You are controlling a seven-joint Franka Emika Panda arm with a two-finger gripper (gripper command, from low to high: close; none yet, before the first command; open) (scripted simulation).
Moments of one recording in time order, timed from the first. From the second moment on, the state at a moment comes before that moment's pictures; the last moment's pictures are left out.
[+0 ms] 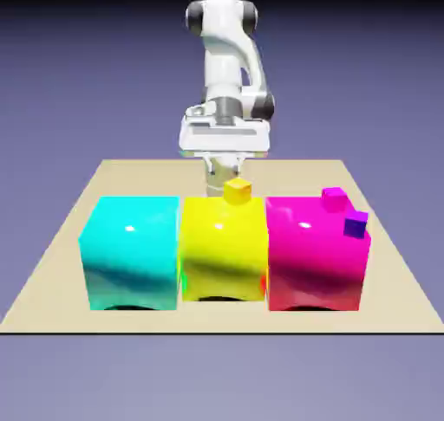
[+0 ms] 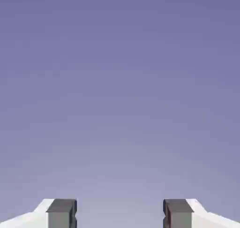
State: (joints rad) arm 0.02 -0.57 0.03 -2.81 -0.04 3.05 0.76
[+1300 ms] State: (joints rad) arm -0.17 -0.81 1.44 -2.73 -0.27 2.88 2.21
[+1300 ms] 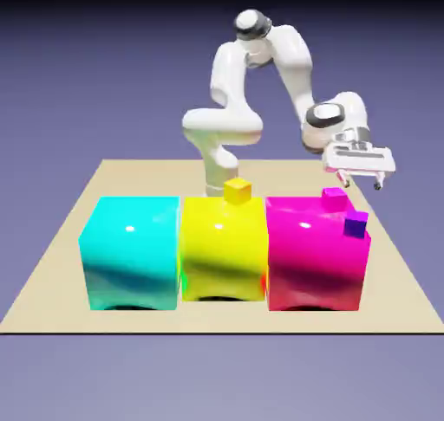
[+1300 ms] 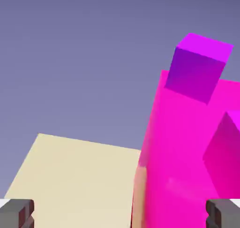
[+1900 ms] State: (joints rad) arm -0.36 -0.95 2.01 -2.68 -0.10 2.72 2.85
